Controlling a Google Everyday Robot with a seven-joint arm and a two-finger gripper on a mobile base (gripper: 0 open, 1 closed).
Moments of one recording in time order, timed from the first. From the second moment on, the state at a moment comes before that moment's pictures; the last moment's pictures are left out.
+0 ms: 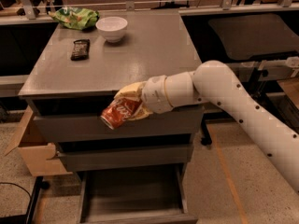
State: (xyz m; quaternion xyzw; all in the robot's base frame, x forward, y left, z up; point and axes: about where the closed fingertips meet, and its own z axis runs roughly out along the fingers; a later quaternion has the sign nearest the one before) arm 0.546 0.066 0.822 -0.83 0.17 -0.01 0.54
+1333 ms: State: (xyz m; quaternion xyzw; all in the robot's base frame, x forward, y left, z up) arm 0.629 0.078 0.911 -0.88 0.19 -0.01 0.44
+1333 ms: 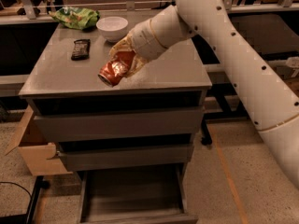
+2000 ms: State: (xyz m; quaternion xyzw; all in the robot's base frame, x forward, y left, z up) arm 0.677 0.086 0.909 -0.89 0.25 0.04 0.39
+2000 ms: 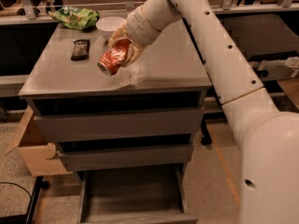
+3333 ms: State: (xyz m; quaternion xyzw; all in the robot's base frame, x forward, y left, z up) arm 0.706 0.097 0.899 -0.88 0.27 0.04 0.39
